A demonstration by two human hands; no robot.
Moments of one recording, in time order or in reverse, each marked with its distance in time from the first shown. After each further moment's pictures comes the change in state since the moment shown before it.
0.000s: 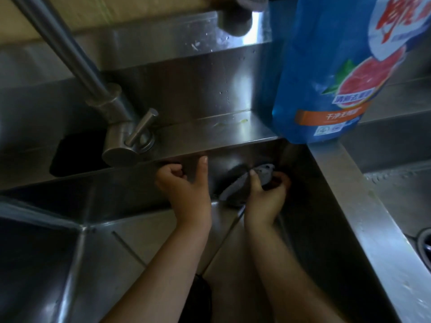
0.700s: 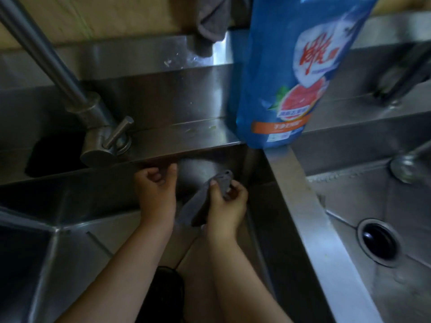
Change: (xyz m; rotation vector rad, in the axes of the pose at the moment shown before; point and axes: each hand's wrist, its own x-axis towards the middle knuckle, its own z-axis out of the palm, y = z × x) left_hand -0.003 0.012 -0.014 0.003 -0.115 -0.128; right_hand -0.047 -0.030 -0.023 0.136 -0.141 0.190
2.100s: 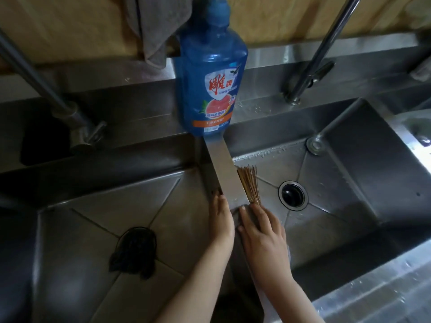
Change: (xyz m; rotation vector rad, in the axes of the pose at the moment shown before) left_hand -0.220 0.040 0.048 -0.106 -0.531 -0.495; right_hand -0.072 -0.079 -0.247 -1.377 -0.170 -0.903
